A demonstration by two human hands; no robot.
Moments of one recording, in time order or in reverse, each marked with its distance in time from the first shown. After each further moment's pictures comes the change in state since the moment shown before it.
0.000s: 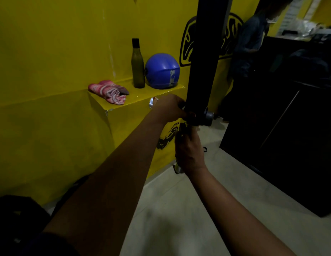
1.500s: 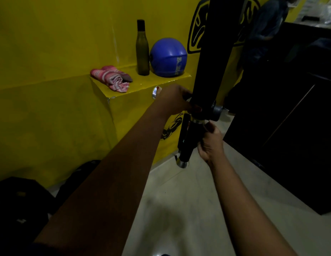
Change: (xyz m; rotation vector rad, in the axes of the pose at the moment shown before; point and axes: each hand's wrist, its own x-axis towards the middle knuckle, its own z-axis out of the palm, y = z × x) left_hand 0.005 -0.007 0.005 -0.147 -0.002 0.002; right_hand 0.007 0.049 0.003 1.776 -0.038 1.284
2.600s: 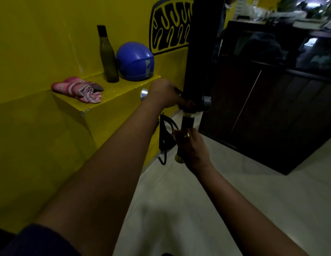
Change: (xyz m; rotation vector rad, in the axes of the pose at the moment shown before) left_hand 0.017 -0.006 -0.011 0.163 -0.089 0.122; right_hand -0.057 0.043 0.014 -1.923 0.130 -1.060
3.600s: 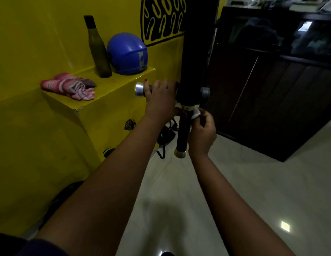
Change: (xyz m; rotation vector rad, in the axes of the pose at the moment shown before) left_hand -0.016 -0.013 0.048 0.325 0.191 0.085; right_hand 0.023 -0.004 0.011 0.713 0.439 1.014
